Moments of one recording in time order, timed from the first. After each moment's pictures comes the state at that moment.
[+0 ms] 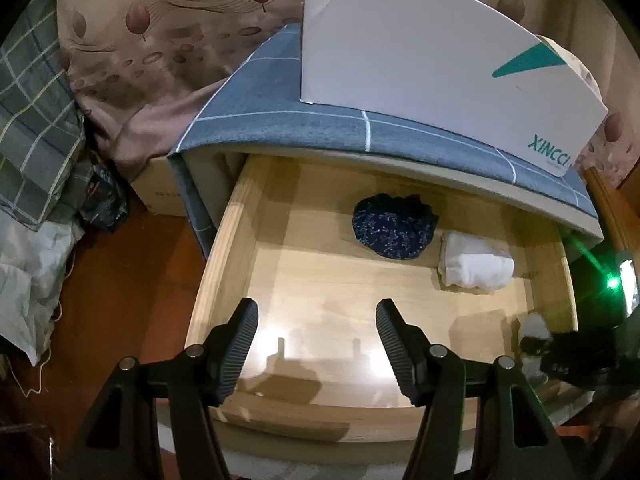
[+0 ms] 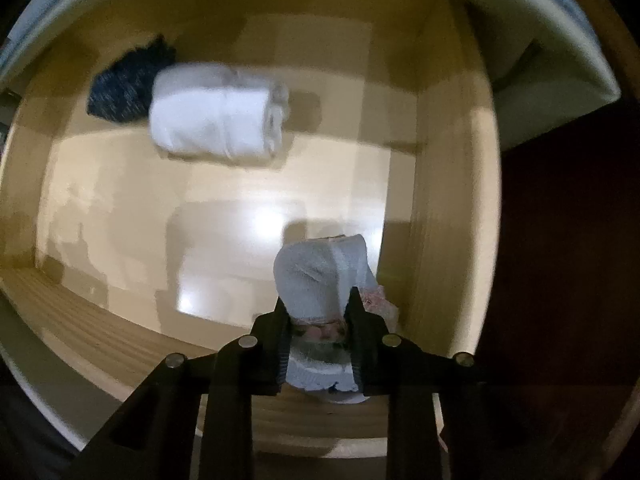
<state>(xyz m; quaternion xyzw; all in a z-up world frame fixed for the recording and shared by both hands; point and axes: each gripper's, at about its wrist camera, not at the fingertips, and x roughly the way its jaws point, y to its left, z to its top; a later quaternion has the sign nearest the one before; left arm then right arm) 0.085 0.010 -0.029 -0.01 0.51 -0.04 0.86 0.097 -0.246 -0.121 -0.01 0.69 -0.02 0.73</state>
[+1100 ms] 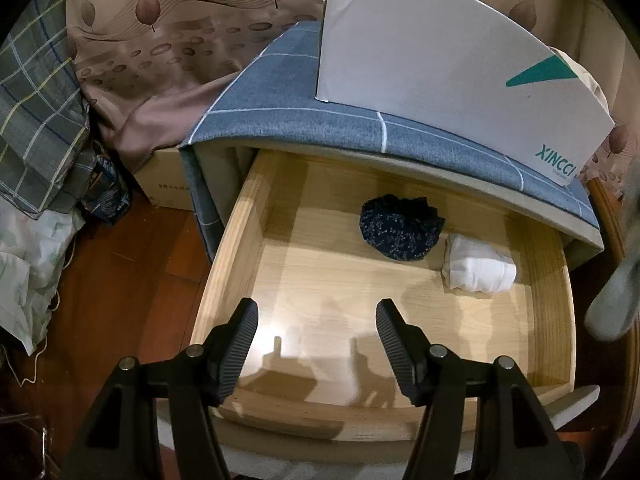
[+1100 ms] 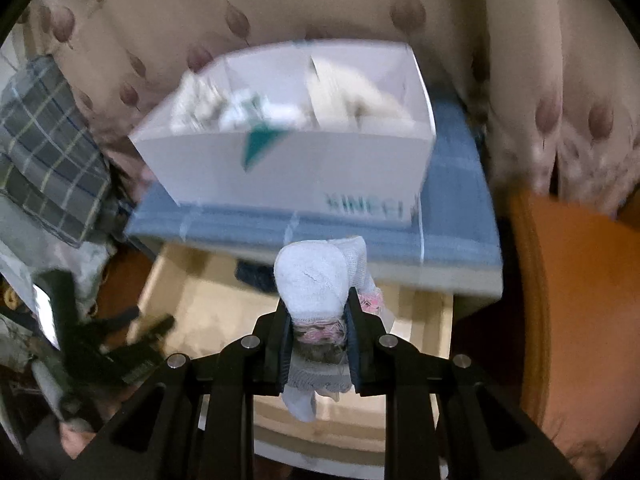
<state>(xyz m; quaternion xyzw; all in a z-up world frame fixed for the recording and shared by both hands) 0.087 0.020 -0.031 -0.03 0.51 -0.04 0.86 0.091 -0.210 0.083 0.03 0.48 0.05 0.88</state>
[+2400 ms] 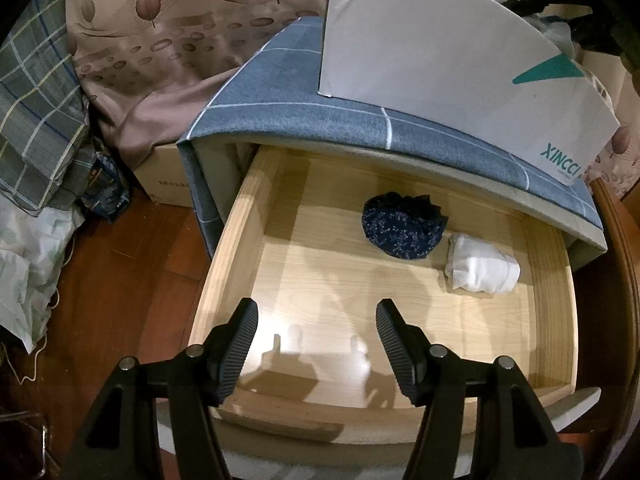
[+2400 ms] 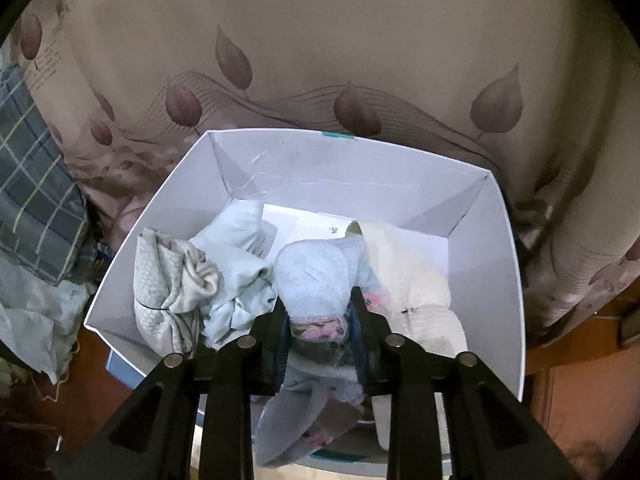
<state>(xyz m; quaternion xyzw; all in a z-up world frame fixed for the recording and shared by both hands) 0.090 0.019 -0.034 -0.03 0.52 -0.03 0.86 0.274 -0.163 0.101 -0.01 0.46 0.04 0.88</state>
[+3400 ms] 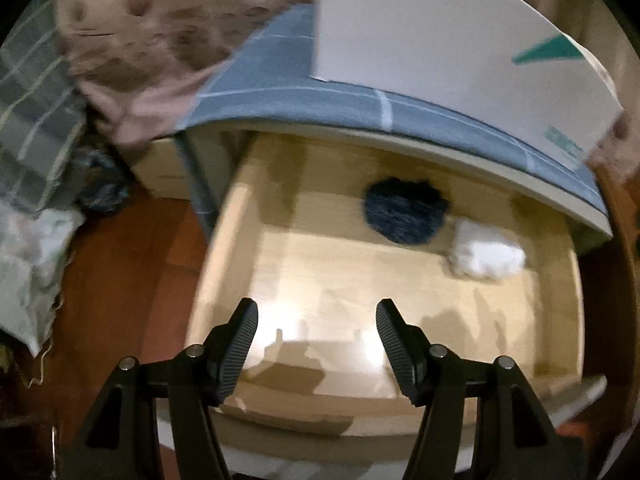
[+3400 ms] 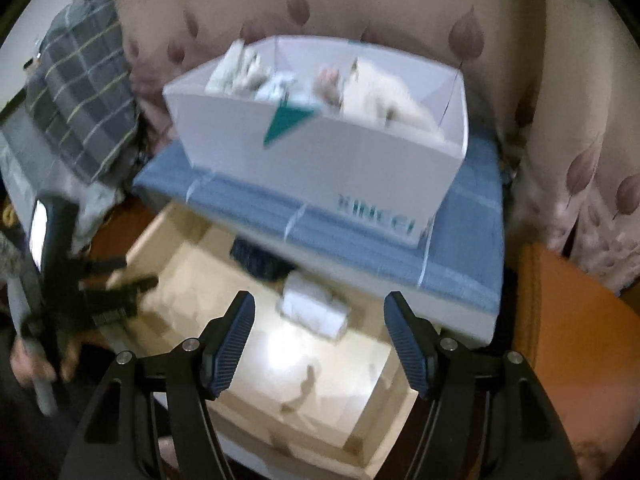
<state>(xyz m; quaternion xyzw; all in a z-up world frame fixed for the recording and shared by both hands) 0.091 0.017 -0.040 -0.01 0.54 -0.06 0.84 0.086 -0.215 0.054 -0.08 0.47 0.14 0.87</state>
